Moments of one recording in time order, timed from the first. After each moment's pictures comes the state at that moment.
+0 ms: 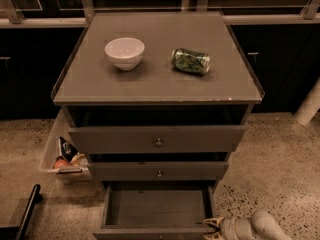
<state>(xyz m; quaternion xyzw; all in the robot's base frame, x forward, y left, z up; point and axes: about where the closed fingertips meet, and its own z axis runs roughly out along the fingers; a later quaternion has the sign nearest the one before) 0.423 -0.243 0.163 -0.66 0.63 0.20 0.36</state>
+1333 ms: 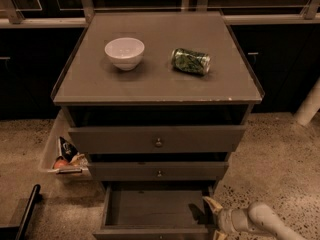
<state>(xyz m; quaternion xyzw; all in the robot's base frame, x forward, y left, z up) 0.444 -0.228 0.212 -0.69 0.61 0.16 0.36</state>
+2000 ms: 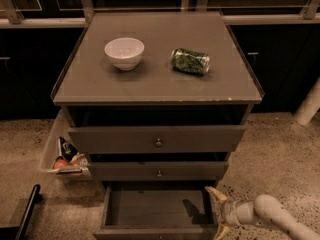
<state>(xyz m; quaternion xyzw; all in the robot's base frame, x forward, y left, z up) 0.455 -0.228 0.293 -0.72 0.58 0.11 0.37</state>
